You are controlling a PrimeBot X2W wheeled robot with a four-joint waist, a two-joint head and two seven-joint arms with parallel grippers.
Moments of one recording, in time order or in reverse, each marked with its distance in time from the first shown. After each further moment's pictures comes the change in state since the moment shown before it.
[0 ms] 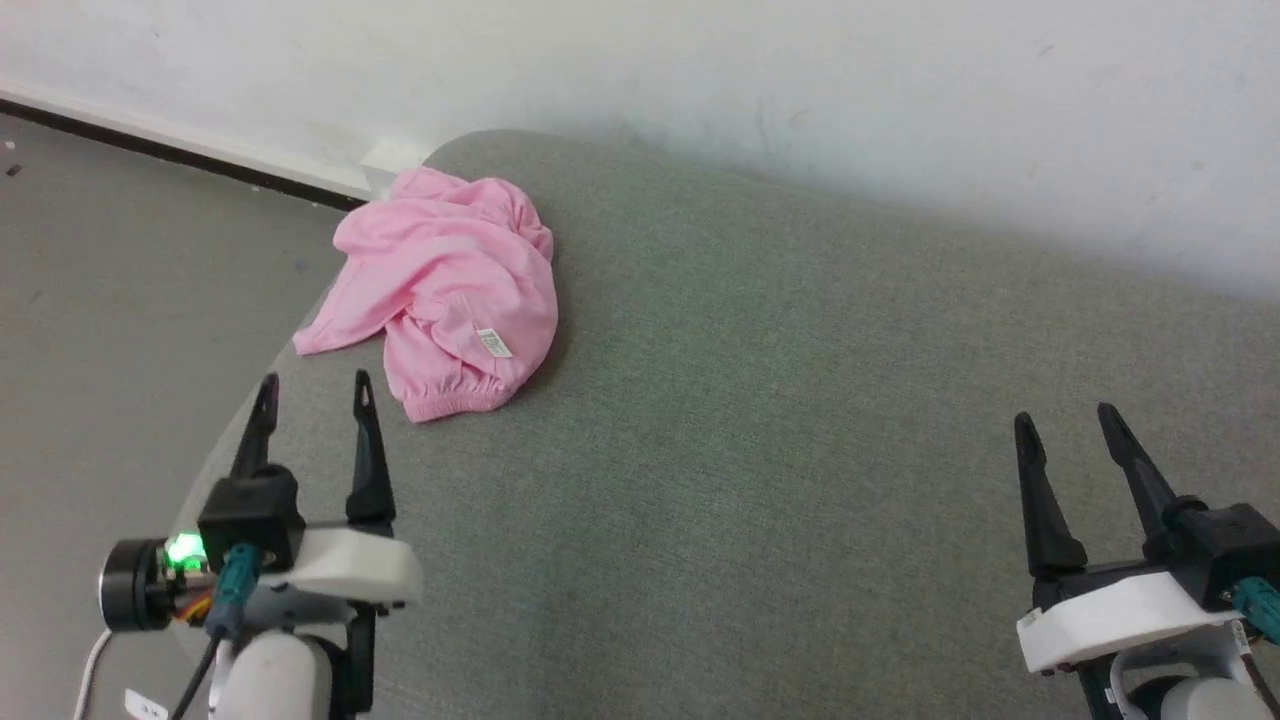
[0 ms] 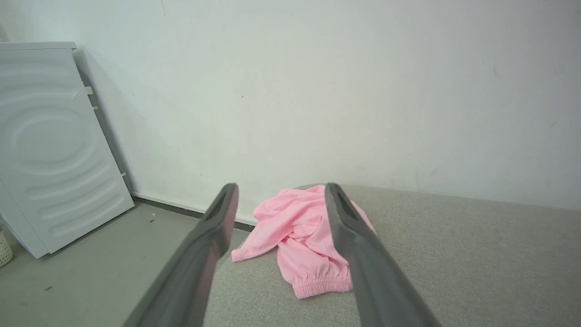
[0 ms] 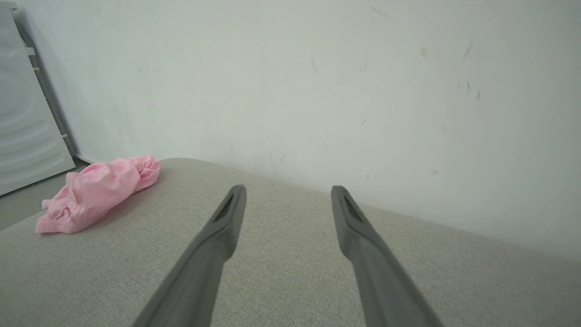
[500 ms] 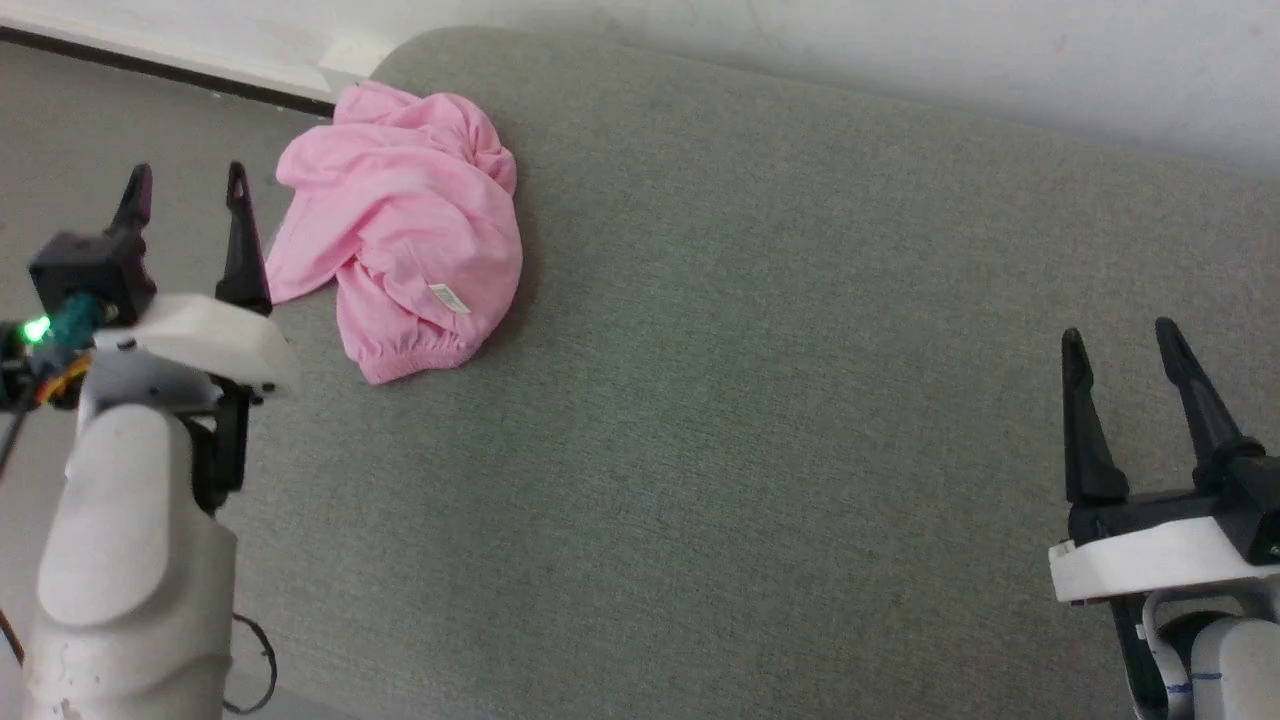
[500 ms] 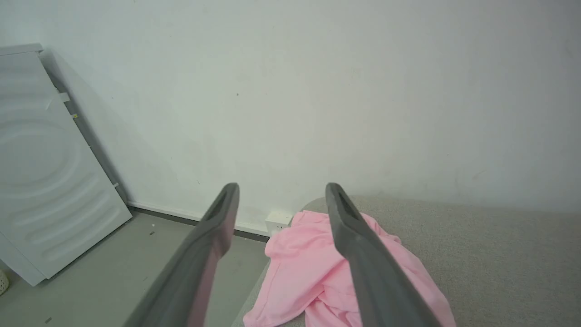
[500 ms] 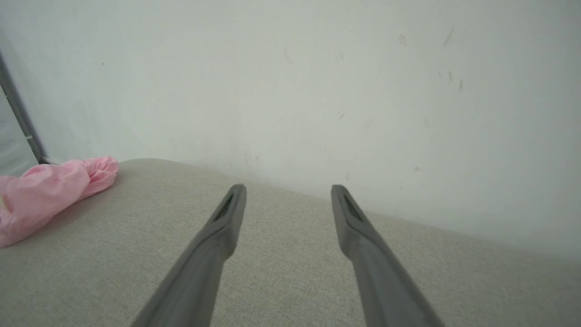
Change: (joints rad) left arm -0.440 0.142 0.077 0.337 -0.094 -0.130 0.013; right arm -0.083 0.001 -0.039 -0.050 -0.067 0.000 -0.032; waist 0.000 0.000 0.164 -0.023
